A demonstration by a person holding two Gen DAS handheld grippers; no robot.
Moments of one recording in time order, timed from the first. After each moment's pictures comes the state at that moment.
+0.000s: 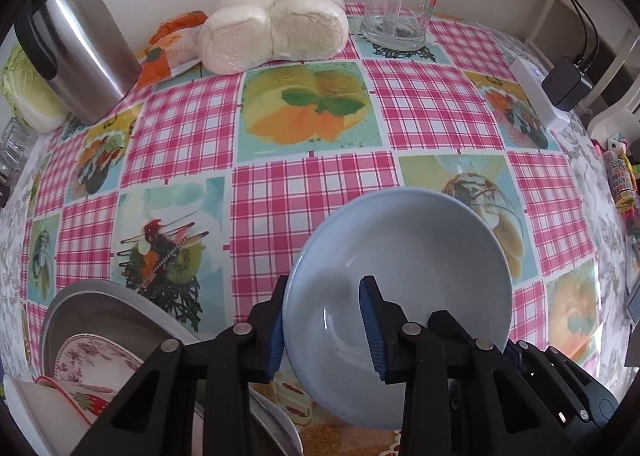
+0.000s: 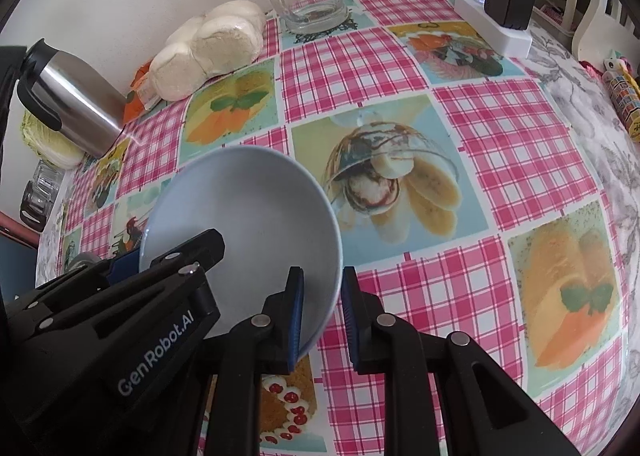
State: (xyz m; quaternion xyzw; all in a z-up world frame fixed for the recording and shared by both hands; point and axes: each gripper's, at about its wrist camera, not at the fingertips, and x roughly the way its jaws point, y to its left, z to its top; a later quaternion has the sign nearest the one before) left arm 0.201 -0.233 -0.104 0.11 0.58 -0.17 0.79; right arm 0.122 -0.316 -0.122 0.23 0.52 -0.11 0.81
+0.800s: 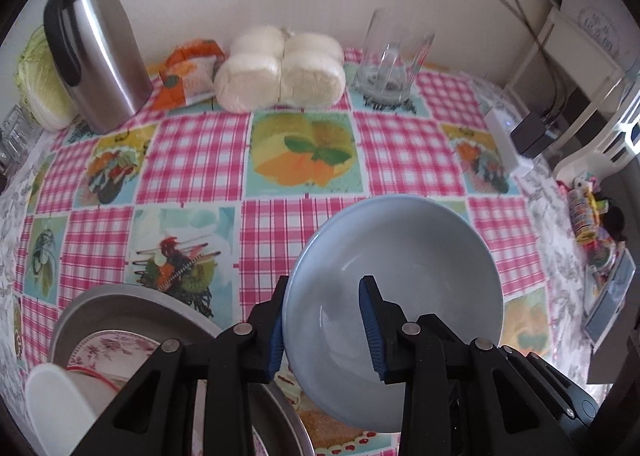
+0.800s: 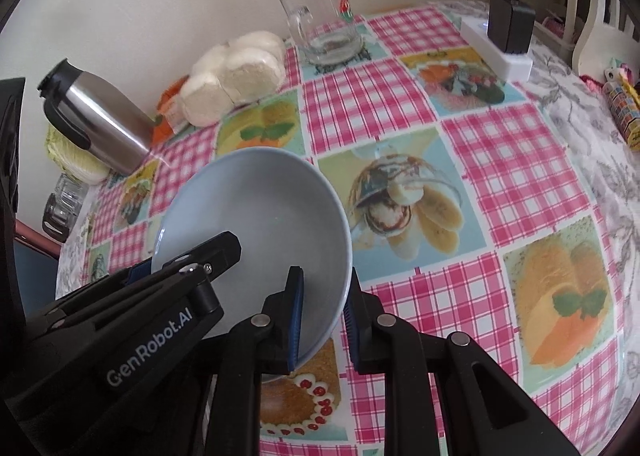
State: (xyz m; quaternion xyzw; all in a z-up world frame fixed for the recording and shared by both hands) left arm 0.196 -0.213 -0.048 0.05 0.55 -0.19 0.81; right arm 0.108 -0.318 -0.076 0.24 0.48 -0.10 0.84
